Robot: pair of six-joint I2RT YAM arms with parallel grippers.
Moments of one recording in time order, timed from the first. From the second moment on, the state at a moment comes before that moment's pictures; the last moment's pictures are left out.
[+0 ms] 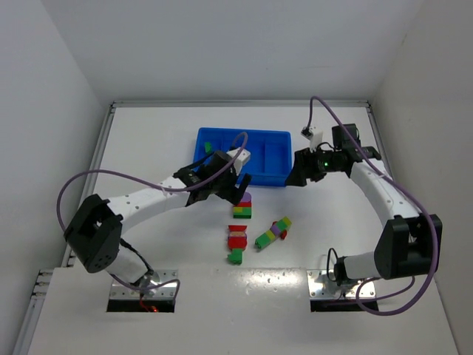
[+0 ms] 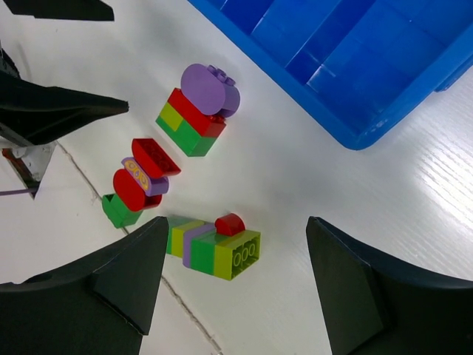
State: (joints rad) left arm -0.77 1.47 1.01 -0.30 -0.06 -0.12; right arm 0.08 1.39 1.03 -0.64 -0.73 -0.19
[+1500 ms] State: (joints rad) left arm -0.86 1.95 1.26 -0.41 -0.30 -0.57; right arm 0.08 1.42 1.03 -0.64 -0.69 -0.19
